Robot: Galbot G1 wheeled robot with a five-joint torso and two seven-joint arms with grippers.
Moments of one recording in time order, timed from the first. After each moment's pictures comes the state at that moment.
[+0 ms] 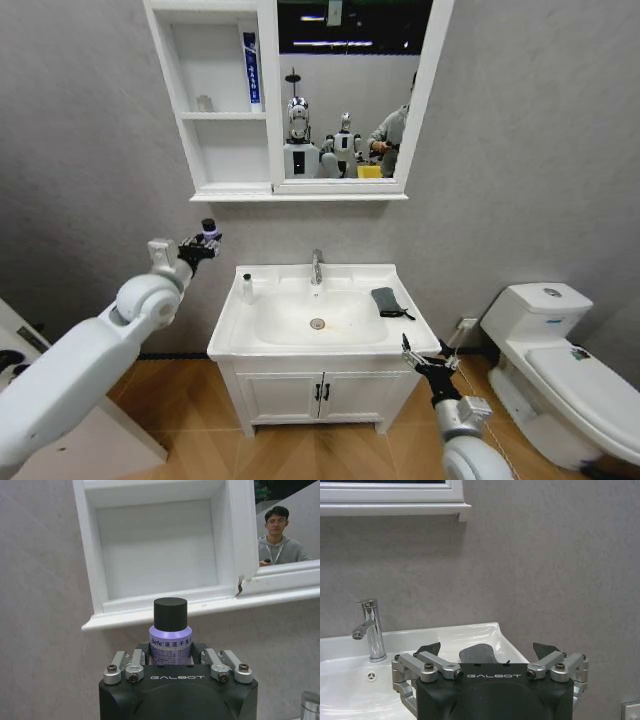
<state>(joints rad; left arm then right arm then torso) 0.36 -0.60 0.01 -1.88 -1.11 0.47 -0.46 -1.67 1.14 0.55 2.07 0.44 0.11 0.31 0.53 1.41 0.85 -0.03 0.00</state>
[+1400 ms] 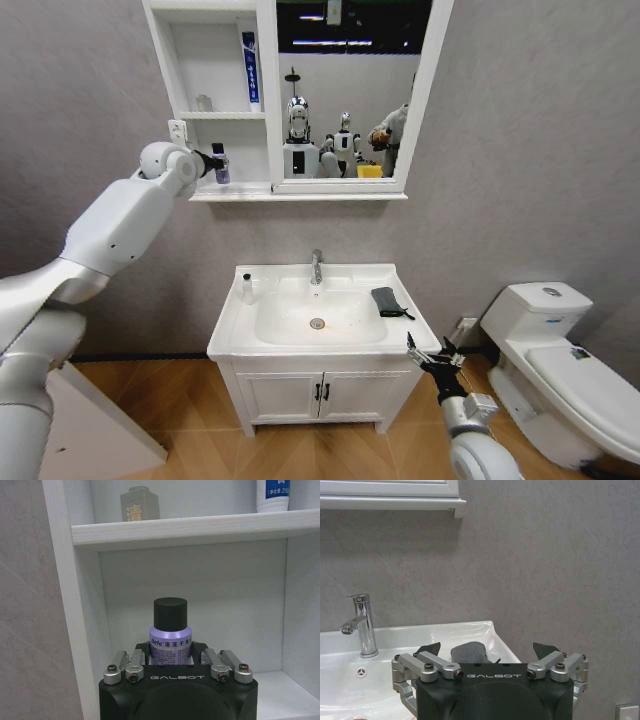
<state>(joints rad) -0.38 -0.96 0.37 -1.04 -1.09 0.58 -0.24 -1.67 1.10 0.58 2.02 0.47 0.14 0.28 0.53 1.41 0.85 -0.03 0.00</state>
